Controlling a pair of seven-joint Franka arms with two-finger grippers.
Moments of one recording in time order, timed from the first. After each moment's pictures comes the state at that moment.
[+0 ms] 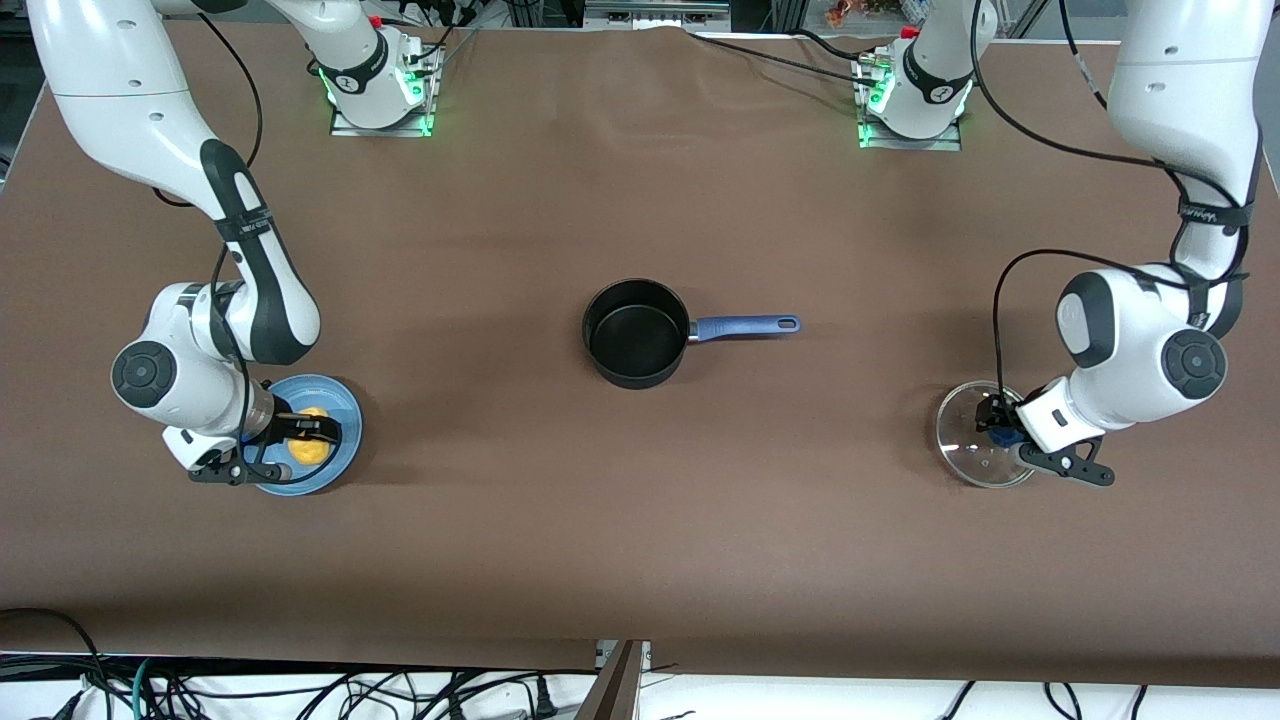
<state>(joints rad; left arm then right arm) 0.02 0.59 0.05 -1.76 -0.10 2.35 0.42 0.01 0.68 -0.01 -1.69 -0.02 2.38 0.02</state>
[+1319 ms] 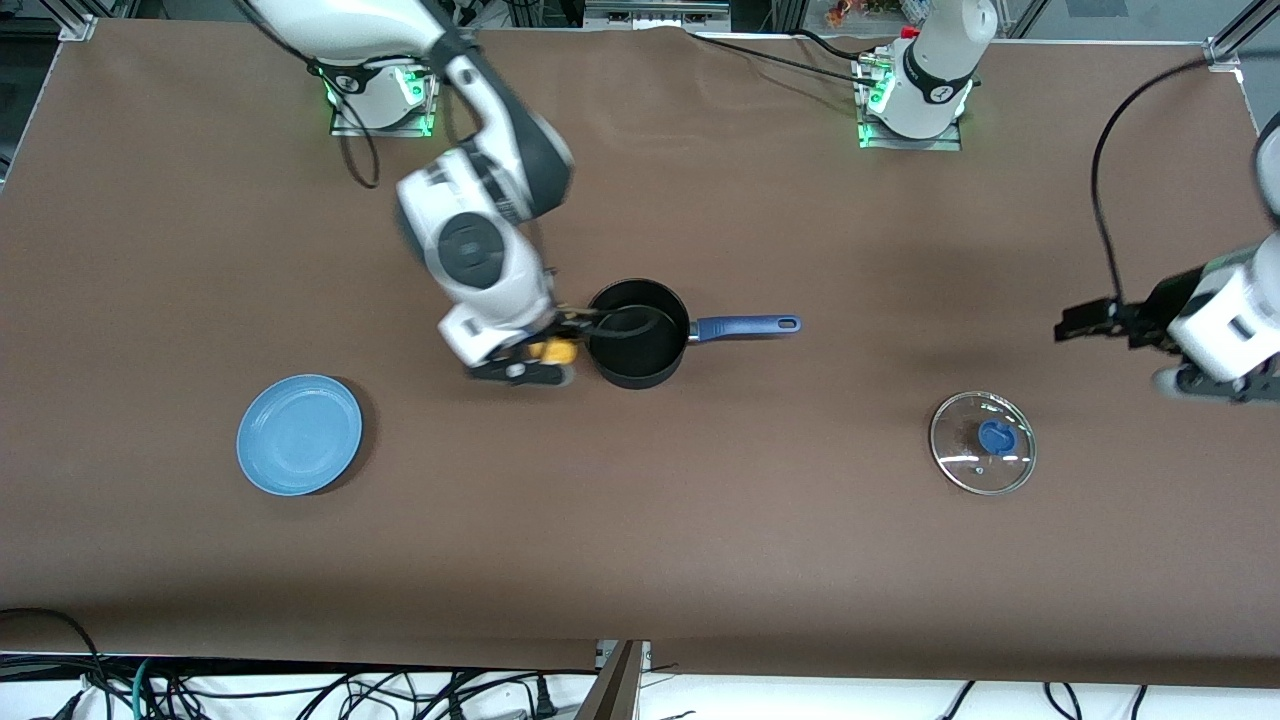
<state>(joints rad) 0.02 0.23 0.05 -1.50 -0.10 1.57 0.10 0.57 0.59 0.10 -1.48 0.08 2.02 0.69</state>
